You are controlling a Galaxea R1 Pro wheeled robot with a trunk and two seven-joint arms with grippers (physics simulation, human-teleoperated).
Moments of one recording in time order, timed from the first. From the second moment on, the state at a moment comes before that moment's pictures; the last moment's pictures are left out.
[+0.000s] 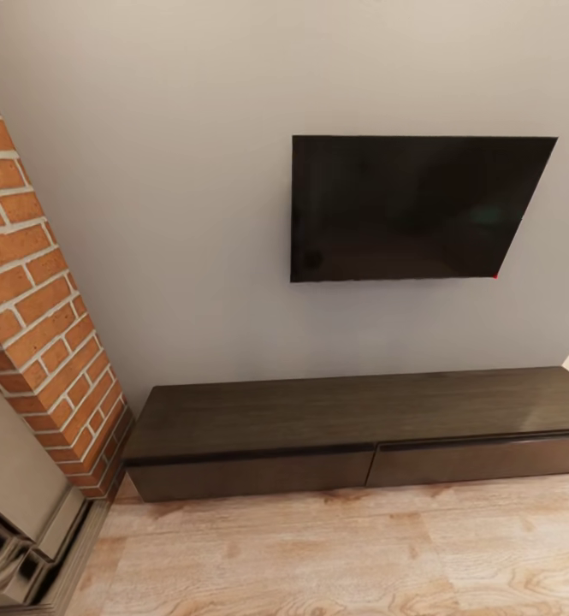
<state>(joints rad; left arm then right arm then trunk) -0.16 0.06 -0.16 -0.03 0.35 -0.11 0.19 -0.22 0.05 0.47 -0.03 -0.67 -0.14 -0.18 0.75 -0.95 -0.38</state>
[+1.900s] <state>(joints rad) -0.18 0.11 -0.15 -0.32 0.35 0.14 0.12 -0.29 0.06 0.40 -0.37 -0.67 0.24 -0.29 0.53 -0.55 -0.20</state>
